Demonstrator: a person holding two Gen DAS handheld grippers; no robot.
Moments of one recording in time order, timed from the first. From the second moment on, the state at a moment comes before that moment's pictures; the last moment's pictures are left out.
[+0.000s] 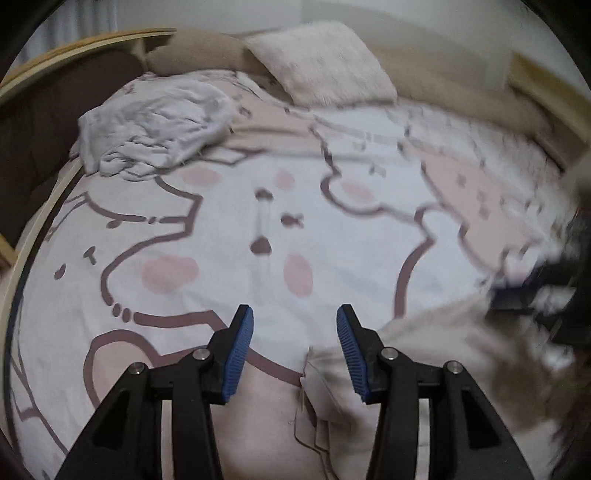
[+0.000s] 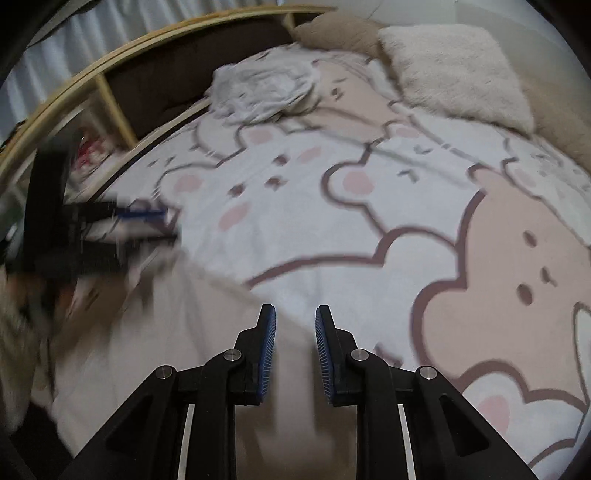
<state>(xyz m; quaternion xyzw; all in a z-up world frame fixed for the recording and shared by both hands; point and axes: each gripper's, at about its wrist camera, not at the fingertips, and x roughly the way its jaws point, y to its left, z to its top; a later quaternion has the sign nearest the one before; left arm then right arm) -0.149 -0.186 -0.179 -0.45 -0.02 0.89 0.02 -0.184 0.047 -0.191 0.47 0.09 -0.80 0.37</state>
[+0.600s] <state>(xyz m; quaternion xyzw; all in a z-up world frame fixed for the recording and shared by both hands) -0.140 -0.135 -0.237 -0.50 0.13 0.85 0.08 -0.187 0.070 -0.222 0.46 0.09 -0.83 0.31</state>
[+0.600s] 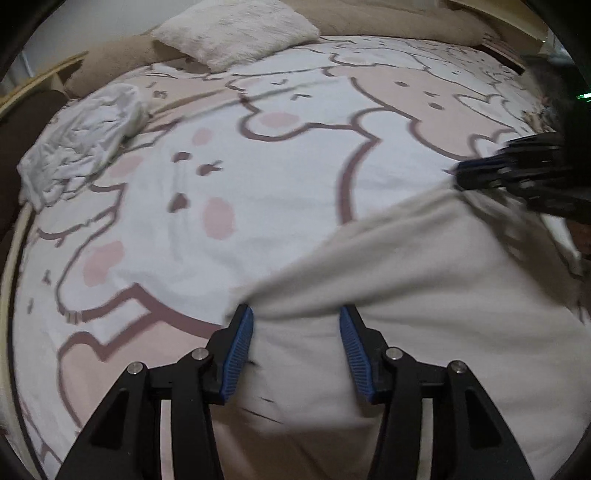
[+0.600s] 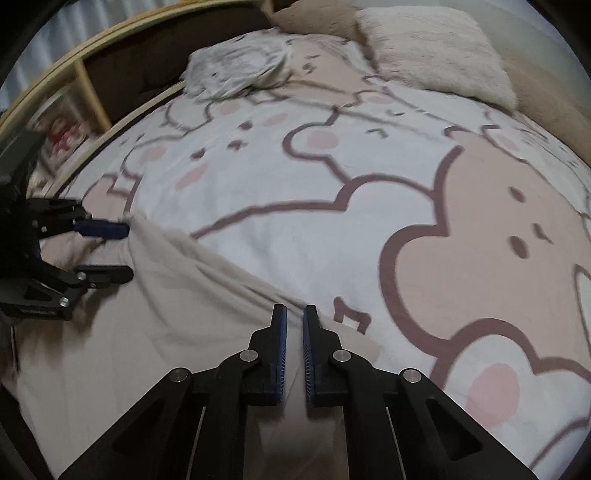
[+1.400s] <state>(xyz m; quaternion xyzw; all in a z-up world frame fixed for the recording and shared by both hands) -0.110 -0.124 -0.219 -0.49 0.16 0.86 0.01 -0.042 0.061 -0.203 0.48 0.01 -0.80 0.35</state>
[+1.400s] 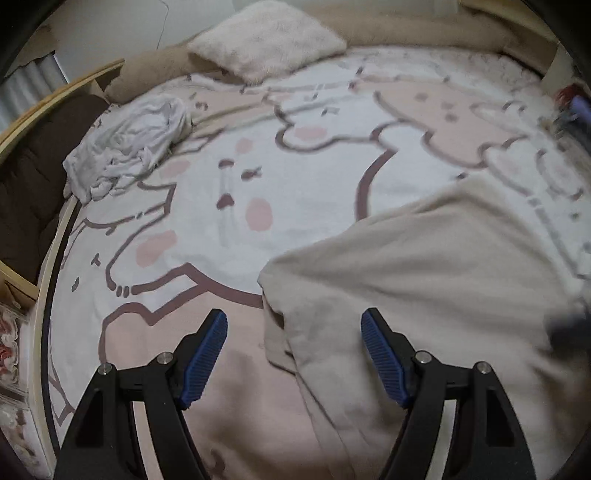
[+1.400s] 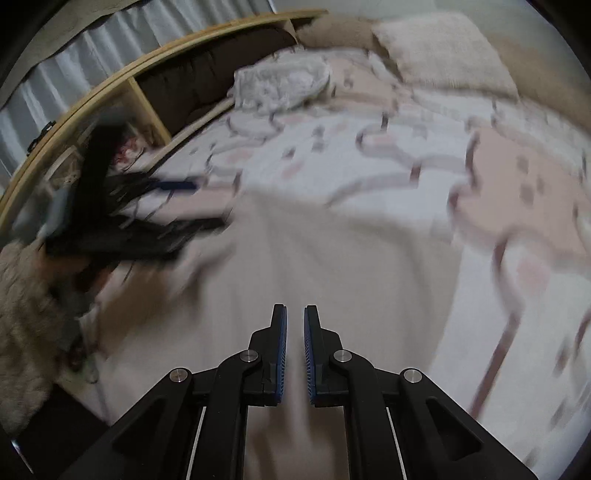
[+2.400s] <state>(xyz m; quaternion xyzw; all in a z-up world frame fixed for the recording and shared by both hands) -0.120 -0.125 -0.202 -0.50 0.09 0.86 0.02 0.075 -0.066 -0.236 0.40 0.02 -0.83 0.39</state>
